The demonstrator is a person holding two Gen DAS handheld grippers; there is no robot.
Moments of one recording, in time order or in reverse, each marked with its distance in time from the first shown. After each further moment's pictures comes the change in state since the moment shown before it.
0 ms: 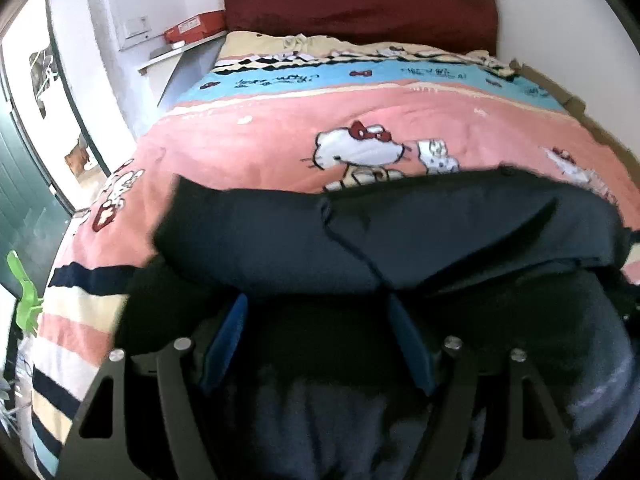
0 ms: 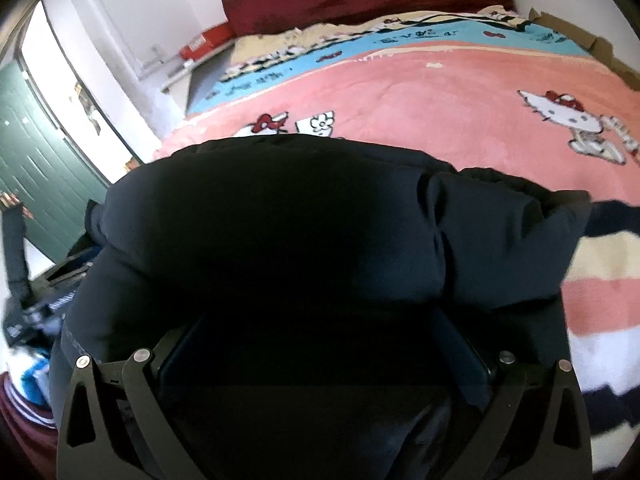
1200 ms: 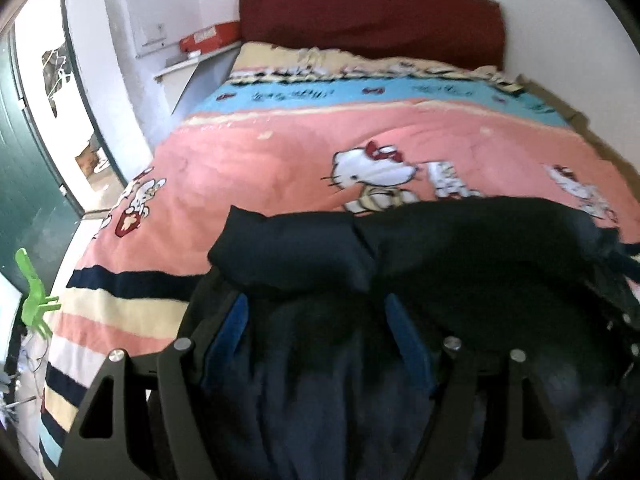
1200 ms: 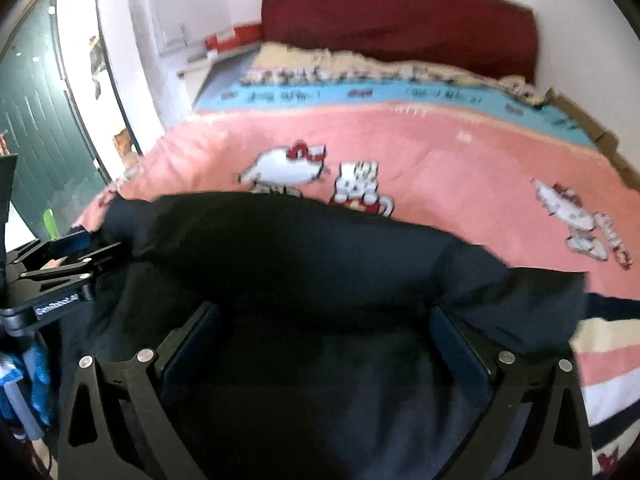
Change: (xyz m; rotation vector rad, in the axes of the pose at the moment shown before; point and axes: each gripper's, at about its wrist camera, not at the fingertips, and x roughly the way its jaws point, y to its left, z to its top) left arm -0.031 0.007 -0.006 -0.005 -0.048 0.023; right arm -0.022 0.098 0.014 -0.206 -0.138 -0.140
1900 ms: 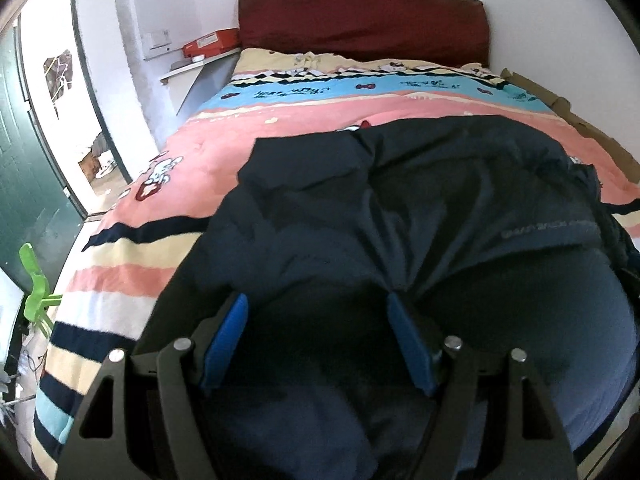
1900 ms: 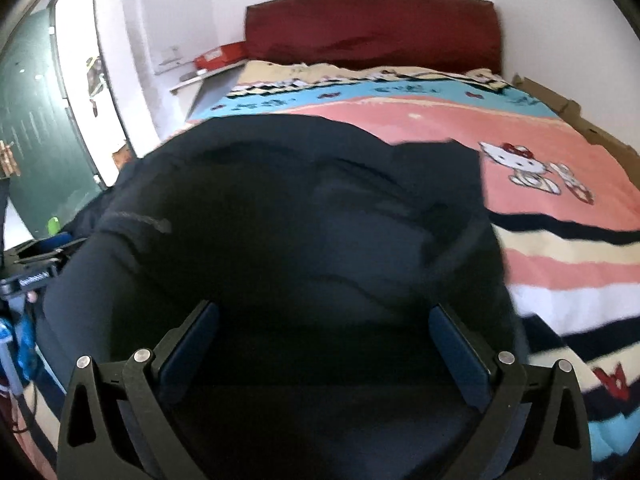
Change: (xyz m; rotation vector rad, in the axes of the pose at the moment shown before) left arm -0.037 0.013 -0.082 0.017 -0.021 0.011; right arm -0.059 -0.061 -0.103 0.075 -0.025 -0.013
